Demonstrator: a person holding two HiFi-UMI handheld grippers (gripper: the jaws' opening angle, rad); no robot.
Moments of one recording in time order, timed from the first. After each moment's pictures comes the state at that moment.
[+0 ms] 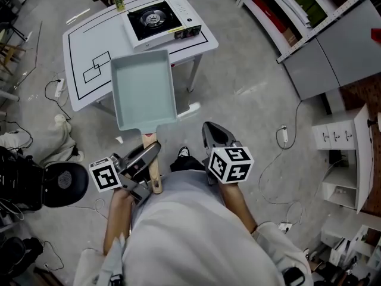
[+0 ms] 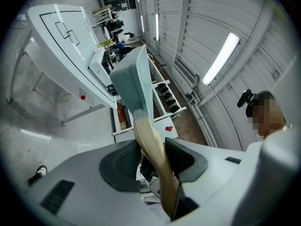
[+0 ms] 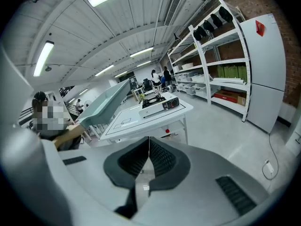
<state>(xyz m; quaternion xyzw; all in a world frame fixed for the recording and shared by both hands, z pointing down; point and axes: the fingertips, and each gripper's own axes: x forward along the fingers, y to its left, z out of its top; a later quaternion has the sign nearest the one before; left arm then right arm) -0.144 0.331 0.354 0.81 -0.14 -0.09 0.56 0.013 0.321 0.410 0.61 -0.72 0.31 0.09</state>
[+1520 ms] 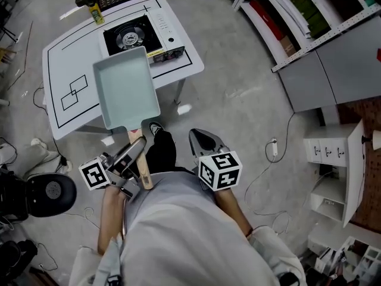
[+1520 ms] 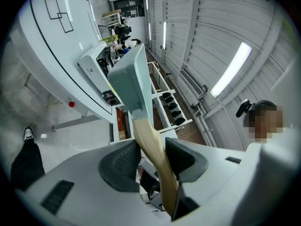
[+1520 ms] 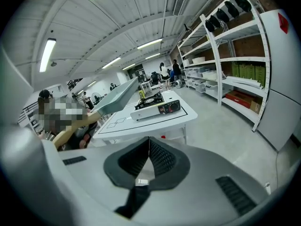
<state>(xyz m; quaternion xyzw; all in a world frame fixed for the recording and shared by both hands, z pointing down) -0.054 0.179 0.373 0.79 -0.17 -0.14 0.58 0.090 0.199 0.427 0.55 -0.76 0.31 0.13</state>
